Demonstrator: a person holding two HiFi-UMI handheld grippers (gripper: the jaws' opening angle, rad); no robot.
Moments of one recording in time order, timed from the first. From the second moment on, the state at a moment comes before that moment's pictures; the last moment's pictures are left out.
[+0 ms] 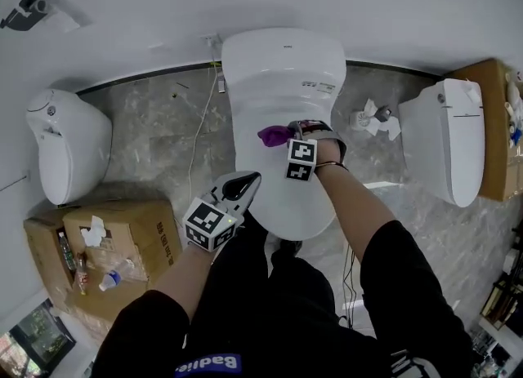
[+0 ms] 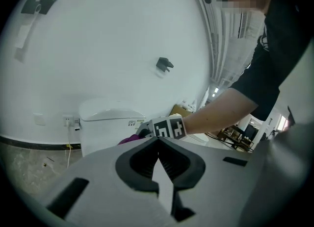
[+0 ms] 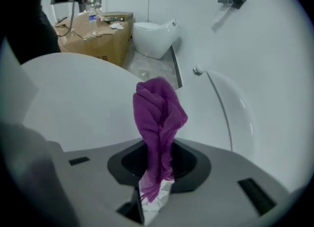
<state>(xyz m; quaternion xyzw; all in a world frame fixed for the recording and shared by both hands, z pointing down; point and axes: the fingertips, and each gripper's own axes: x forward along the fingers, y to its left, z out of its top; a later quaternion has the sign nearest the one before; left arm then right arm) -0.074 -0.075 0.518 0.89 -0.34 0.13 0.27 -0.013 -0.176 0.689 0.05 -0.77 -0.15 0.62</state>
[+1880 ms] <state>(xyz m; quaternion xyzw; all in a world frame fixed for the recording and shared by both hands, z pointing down) 0.009 0.101 0.463 0.90 -0.34 0.13 0.25 0.080 0.099 0.595 -0.01 -0.76 -0.17 0.63</state>
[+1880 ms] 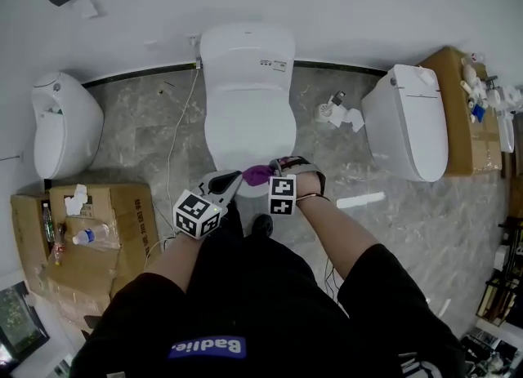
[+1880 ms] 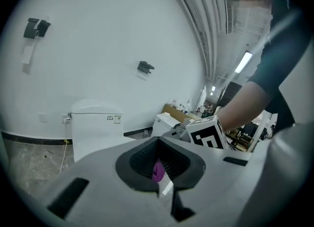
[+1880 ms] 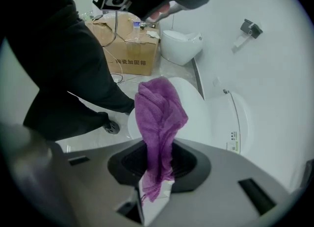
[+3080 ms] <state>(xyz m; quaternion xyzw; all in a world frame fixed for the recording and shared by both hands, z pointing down) 0.000 -0.101 0.551 0.93 -0.19 0.20 0.23 0.098 -0.229 0.750 0.10 -0.74 -0.11 0.66</state>
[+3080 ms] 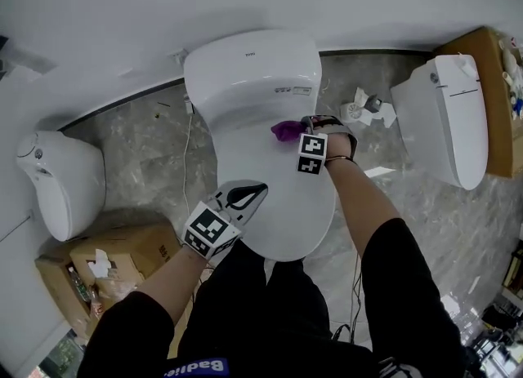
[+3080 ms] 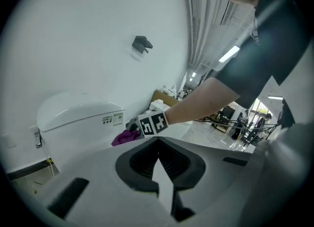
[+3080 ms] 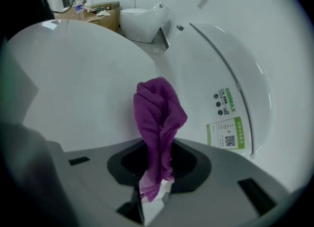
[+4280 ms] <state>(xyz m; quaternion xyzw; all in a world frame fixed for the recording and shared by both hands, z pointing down) 0.034 0.043 0.472 0.92 -0.28 0.15 0.22 0.159 -0.014 0.663 0.08 -0.76 -0.09 0.64</state>
